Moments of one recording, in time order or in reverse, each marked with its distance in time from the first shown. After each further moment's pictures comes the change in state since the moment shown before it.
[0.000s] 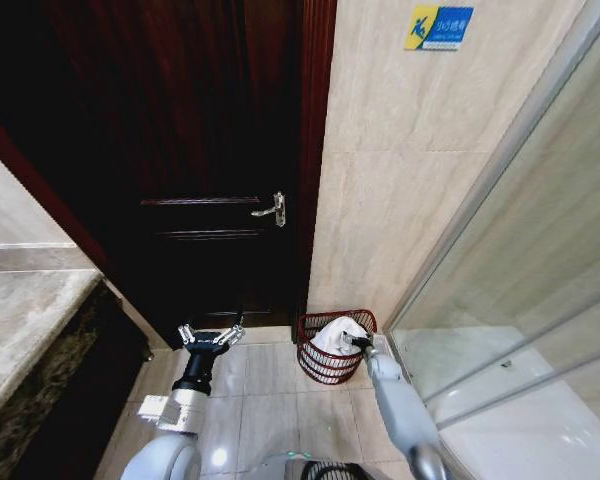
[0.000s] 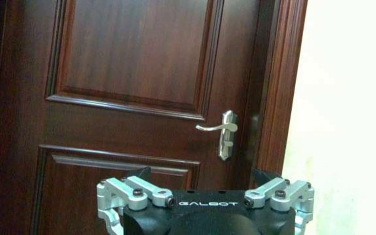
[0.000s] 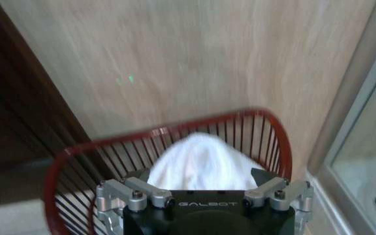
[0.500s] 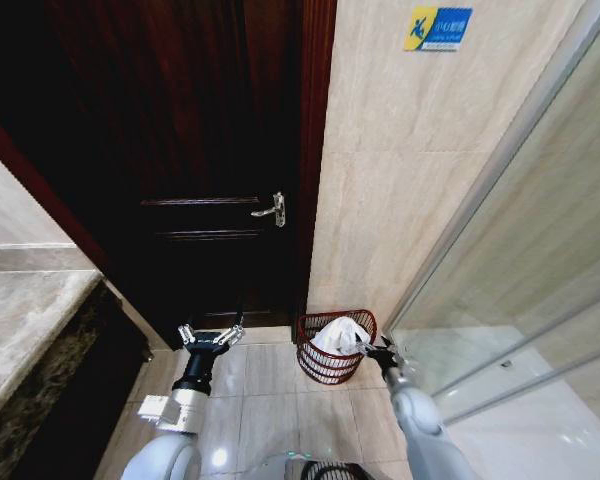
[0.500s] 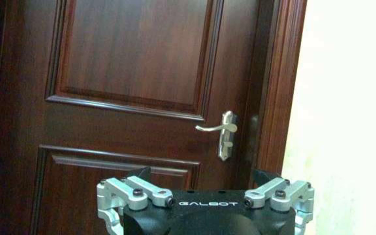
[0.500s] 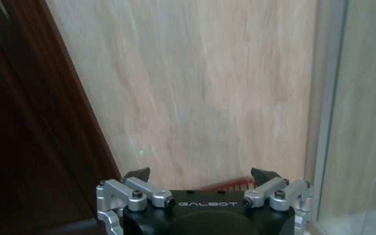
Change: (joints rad) left arm 0.000 0.000 0.000 0.000 0.000 0.000 0.000; right arm -0.490 -0.002 0.119 0.731 0.088 0.017 -0.030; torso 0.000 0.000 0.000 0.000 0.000
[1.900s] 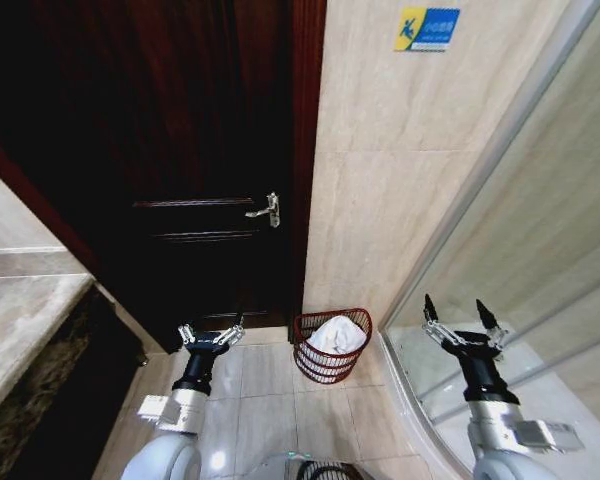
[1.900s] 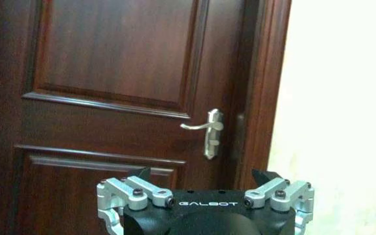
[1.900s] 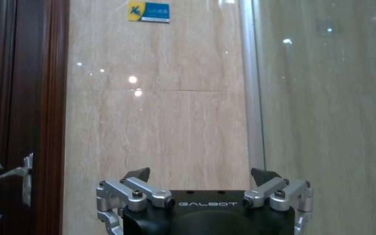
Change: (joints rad) left arm 0.000 0.000 0.000 0.000 0.000 0.000 0.000; right arm -0.318 0.123 0.198 0.575 -0.008 0.310 -0.051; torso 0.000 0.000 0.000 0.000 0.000
